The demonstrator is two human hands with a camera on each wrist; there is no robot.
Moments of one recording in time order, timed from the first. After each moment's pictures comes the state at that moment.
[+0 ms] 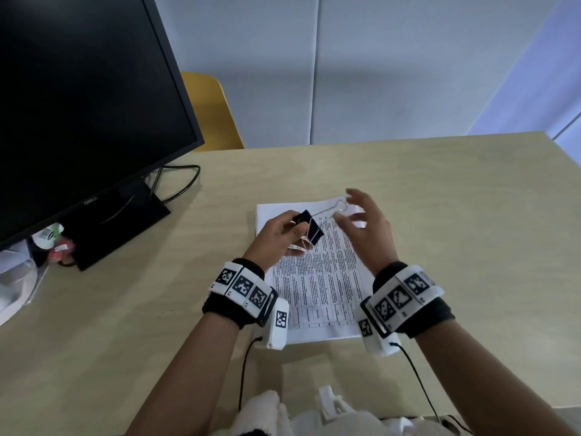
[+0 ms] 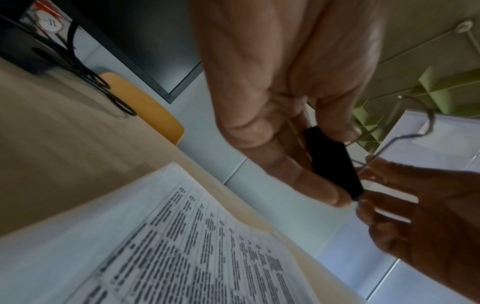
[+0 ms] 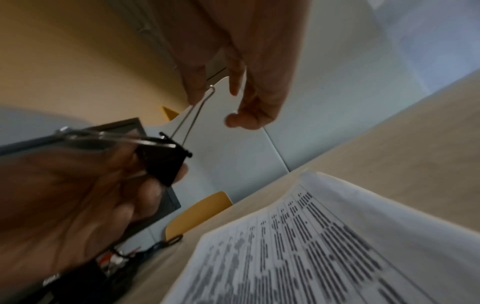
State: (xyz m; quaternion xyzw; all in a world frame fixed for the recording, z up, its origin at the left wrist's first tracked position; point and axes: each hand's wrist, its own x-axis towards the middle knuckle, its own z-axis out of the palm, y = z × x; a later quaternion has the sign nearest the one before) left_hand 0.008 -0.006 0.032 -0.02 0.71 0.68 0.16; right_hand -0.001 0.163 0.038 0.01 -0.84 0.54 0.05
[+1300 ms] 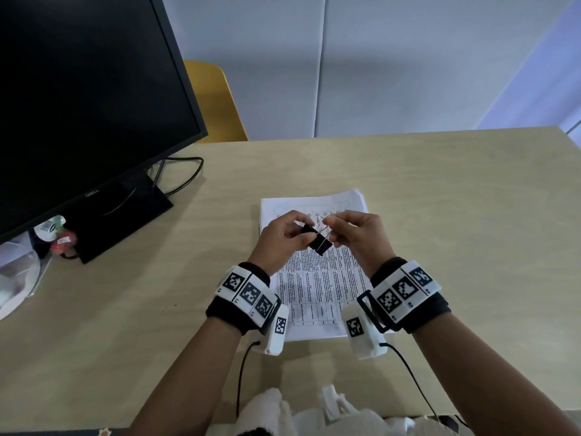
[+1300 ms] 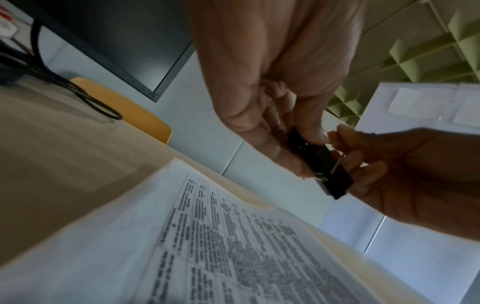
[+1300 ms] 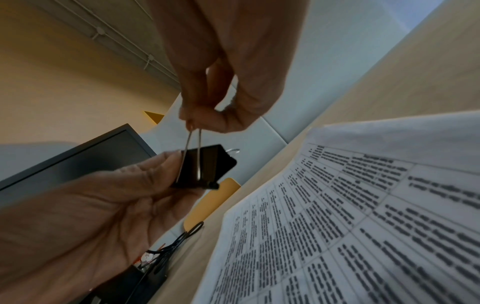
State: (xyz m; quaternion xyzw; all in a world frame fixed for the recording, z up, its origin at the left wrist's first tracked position) left_hand 0.012 -0.009 0.017 -0.01 0.75 0.65 0.10; right_hand -0.007 0.147 0.025 -0.03 -0.67 0.74 -0.10
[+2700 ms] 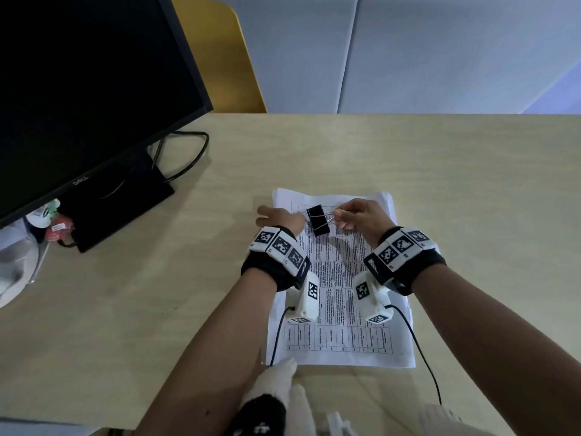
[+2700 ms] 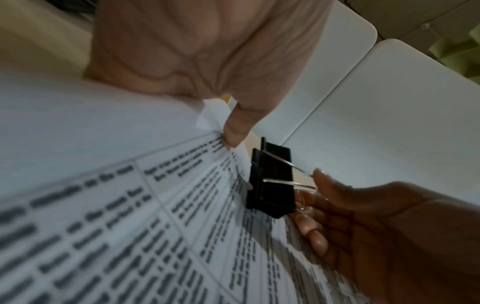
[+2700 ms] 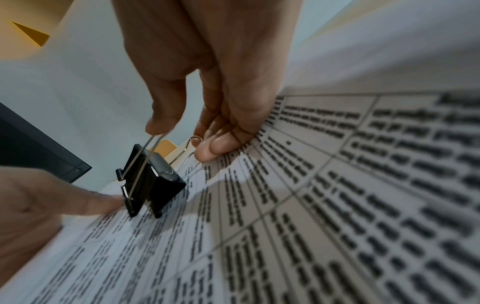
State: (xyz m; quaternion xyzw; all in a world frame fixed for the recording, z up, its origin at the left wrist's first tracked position) left_hand -0.082 -0.011 -0.012 -0.44 0.78 0.38 0.24; right_hand -0.112 0.142 -0.042 -0.03 -0.76 0.59 -0.27
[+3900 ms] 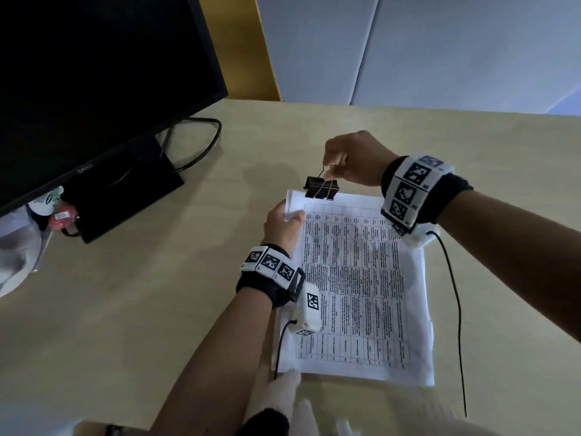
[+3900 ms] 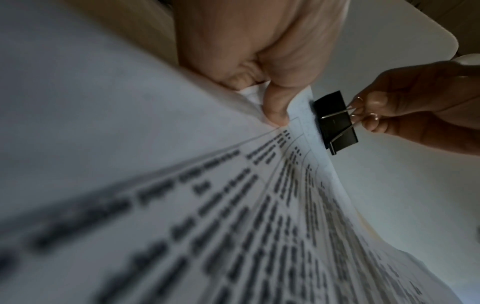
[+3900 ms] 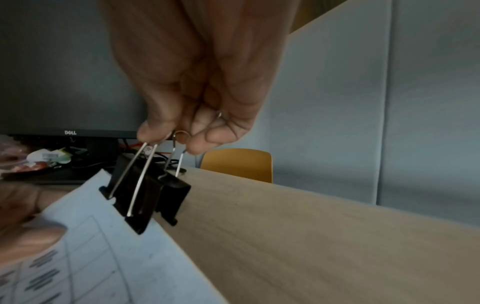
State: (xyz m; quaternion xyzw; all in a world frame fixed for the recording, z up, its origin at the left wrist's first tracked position) left_hand -0.066 -0.033 -0.036 -0.35 0.75 0.55 0.07; right_hand -0.186 0.084 0.030 0.32 -0.90 0.25 -0.17
